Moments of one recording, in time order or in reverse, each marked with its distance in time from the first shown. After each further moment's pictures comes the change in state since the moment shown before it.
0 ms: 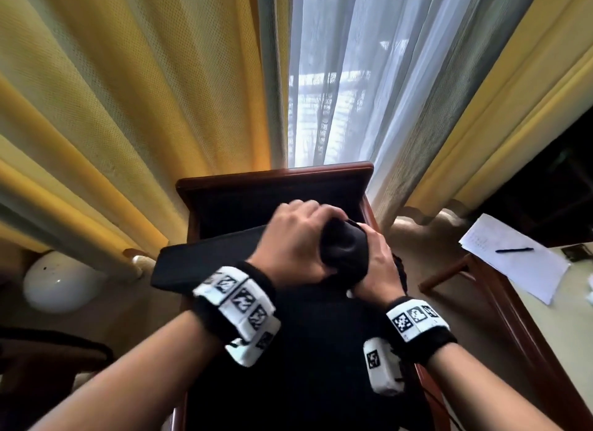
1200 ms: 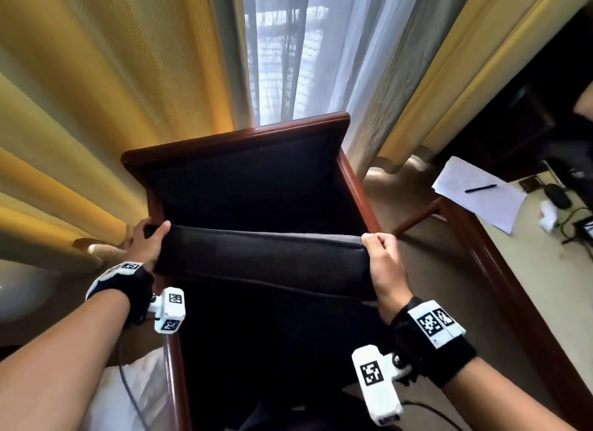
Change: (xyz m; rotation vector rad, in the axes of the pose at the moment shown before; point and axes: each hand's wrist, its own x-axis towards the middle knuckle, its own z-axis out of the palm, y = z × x) left_hand -0.093 -0.312 0.102 -0.551 0.079 -1.219; right_hand -0.041 -0.008 0.037 0.556 0.313 0.669
